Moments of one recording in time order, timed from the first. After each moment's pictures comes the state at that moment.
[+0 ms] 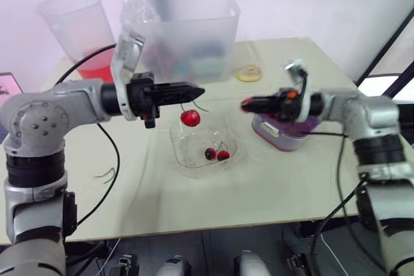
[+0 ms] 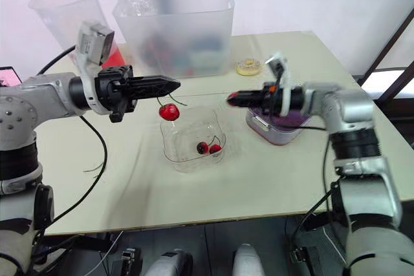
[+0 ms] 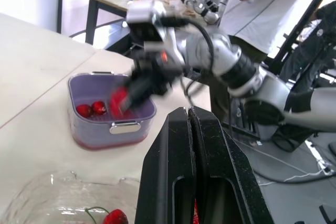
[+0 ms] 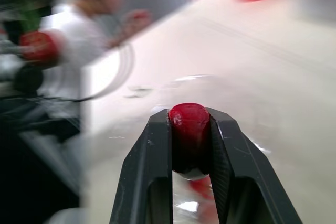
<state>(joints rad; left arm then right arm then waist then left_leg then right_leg) -0.87 0.69 0.17 -0.21 -1.15 1.15 -0.77 -1.04 -0.76 0.06 0.49 0.50 0.76 1.22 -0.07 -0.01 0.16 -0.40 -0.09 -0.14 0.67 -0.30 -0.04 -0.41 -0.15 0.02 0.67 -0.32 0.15</state>
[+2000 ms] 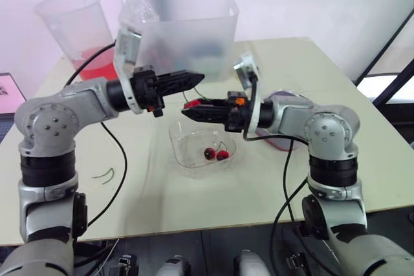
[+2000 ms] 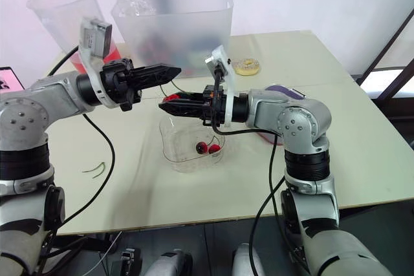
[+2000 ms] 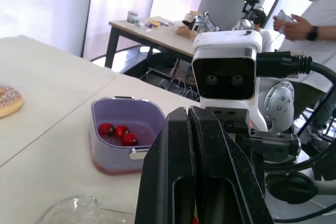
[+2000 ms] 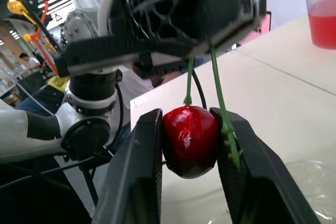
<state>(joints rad) -0.88 0.63 0.19 -0.17 -1.13 1.07 -0.69 -0.91 -0.32 -0.06 -0.20 0.87 1.20 0.73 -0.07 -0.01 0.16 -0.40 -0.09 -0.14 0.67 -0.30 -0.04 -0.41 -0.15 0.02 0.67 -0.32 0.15</state>
